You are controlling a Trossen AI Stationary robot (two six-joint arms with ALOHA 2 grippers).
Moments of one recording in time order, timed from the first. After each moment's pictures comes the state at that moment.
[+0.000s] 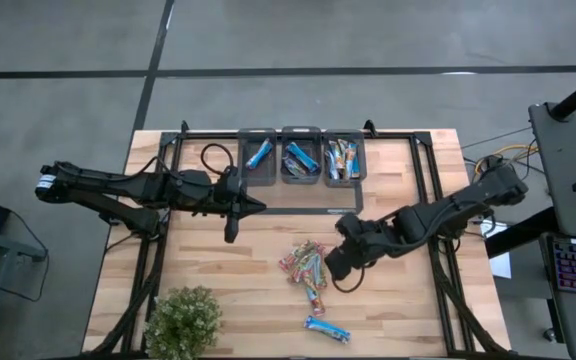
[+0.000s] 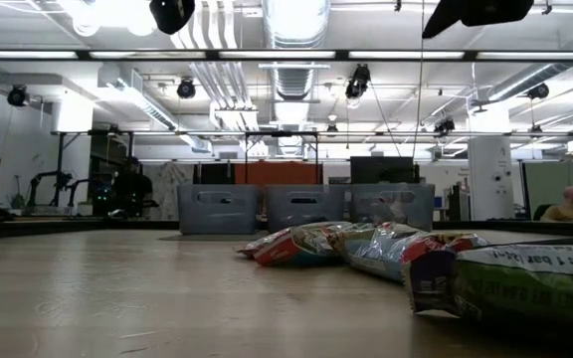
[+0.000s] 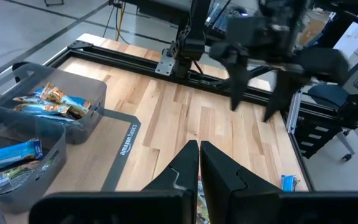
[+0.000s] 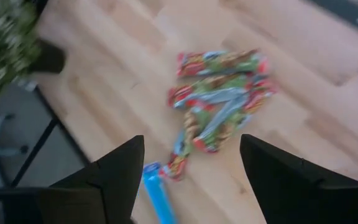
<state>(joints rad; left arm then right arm) -0.11 1.05 0.99 -0.25 -0.15 -0.30 0.42 1.52 1.38 -0.89 0.23 1.30</state>
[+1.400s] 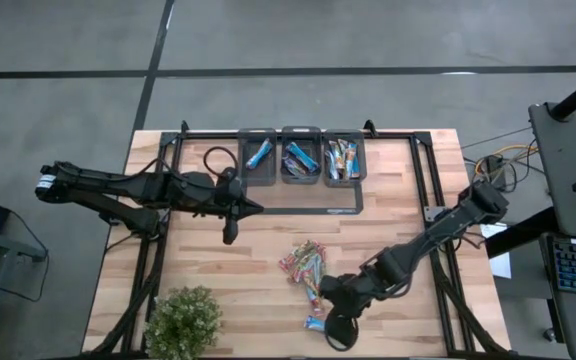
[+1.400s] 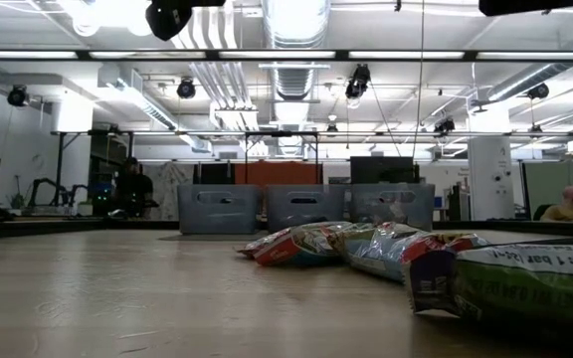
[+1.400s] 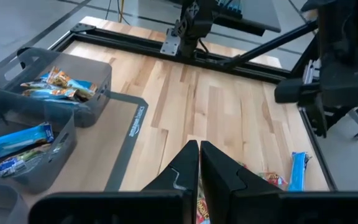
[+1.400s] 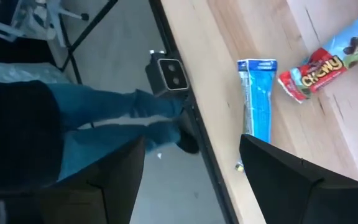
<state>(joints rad) -0.11 1.05 0.99 -0.33 -0.15 -0.26 0.58 1.74 1.39 -0.53 -0.18 1.14</state>
